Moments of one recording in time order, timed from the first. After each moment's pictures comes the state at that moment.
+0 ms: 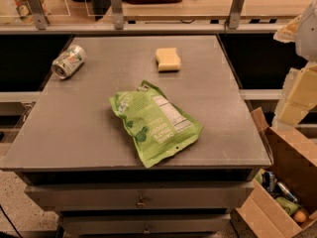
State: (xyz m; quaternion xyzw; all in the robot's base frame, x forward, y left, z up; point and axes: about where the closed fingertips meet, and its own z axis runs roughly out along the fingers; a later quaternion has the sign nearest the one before) arm 0.438 -0.213 0.990 -0.60 0.78 -0.05 0.18
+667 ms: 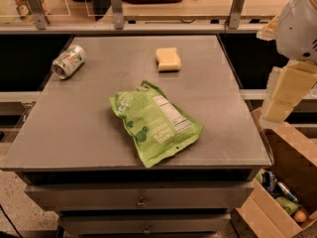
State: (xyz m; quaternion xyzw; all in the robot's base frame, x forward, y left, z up) arm 0.443 -0.192 0.990 -0.63 0.76 -0.06 0.17
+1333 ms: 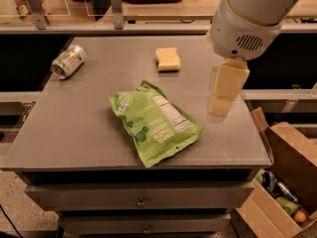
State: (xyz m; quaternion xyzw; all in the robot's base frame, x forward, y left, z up) arm 0.468 -0.109 0.972 -0.67 0.73 -0.02 0.15
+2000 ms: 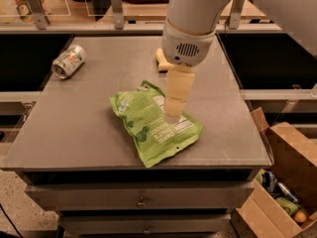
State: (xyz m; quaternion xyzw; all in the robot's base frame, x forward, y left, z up) arm 0.494 -0.040 0.932 -0.68 0.73 0.02 0.09
